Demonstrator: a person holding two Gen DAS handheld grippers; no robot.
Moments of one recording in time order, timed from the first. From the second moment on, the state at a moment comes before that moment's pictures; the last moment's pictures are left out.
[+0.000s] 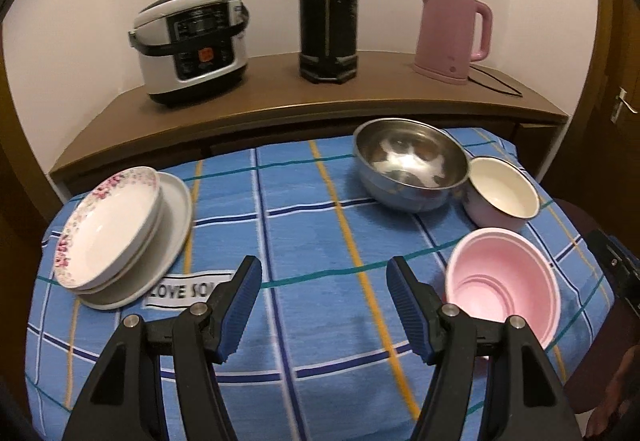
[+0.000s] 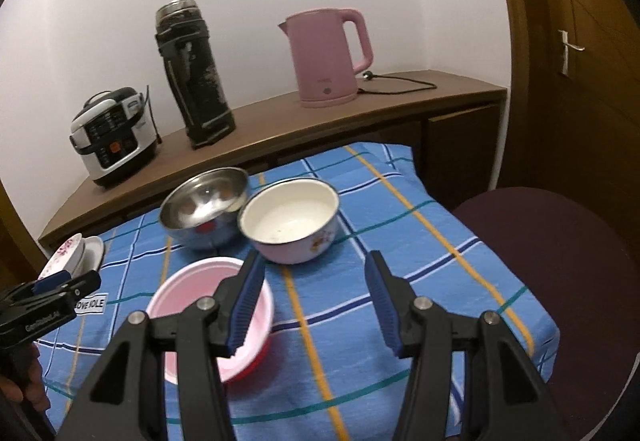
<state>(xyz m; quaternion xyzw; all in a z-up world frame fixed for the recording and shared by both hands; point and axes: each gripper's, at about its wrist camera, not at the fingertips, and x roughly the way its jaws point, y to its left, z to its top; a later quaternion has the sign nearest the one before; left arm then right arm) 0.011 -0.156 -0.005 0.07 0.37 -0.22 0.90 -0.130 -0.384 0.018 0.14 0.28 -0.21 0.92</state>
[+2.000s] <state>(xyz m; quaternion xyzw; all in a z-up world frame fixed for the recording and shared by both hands) -0.008 -0.214 -0.026 0.12 0.40 -0.26 0.87 -0.122 -0.377 0.000 0.15 0.30 -0.14 0.93</state>
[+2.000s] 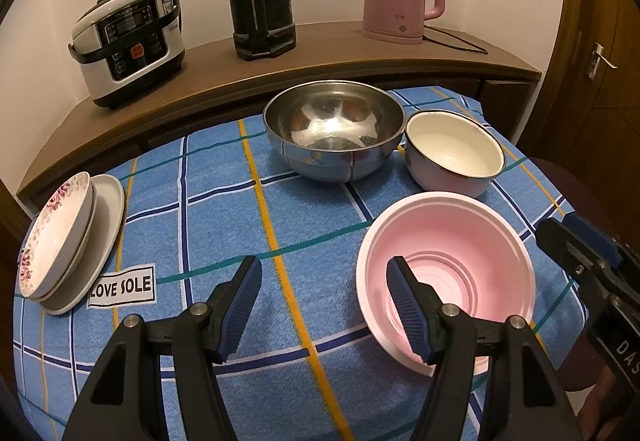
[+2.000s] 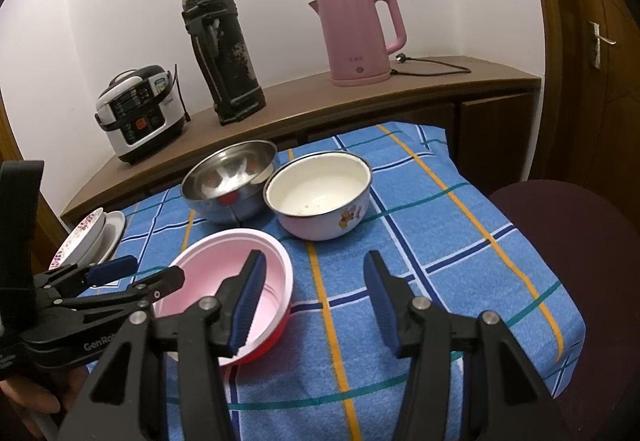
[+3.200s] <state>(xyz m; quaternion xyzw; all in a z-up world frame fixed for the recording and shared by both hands) 0.003 -0.225 -0.041 0.12 0.41 -0.26 0.87 -0.102 -0.371 -0.022 0.15 0.34 -0.11 0.92</state>
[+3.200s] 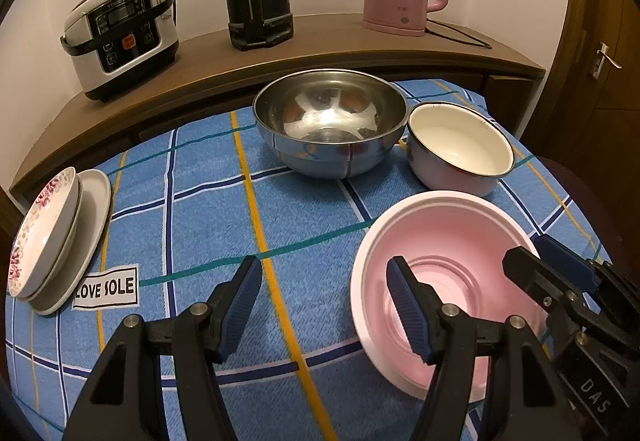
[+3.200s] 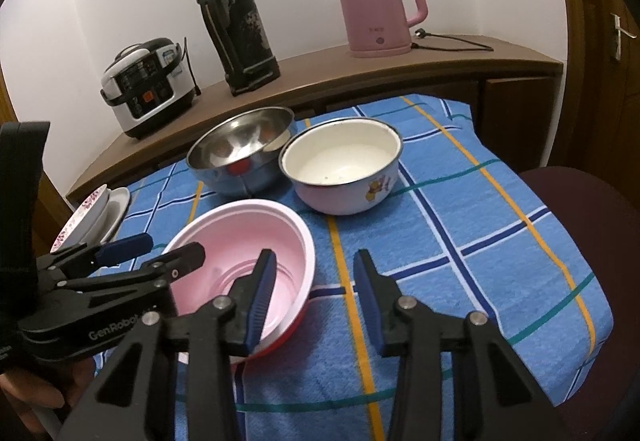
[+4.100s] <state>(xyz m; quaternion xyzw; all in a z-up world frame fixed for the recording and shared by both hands) 0.003 -0.230 -0.049 0.12 0.42 -0.27 0.86 -0.094 -0.362 -0.028 0.15 0.36 -0.11 0.91</state>
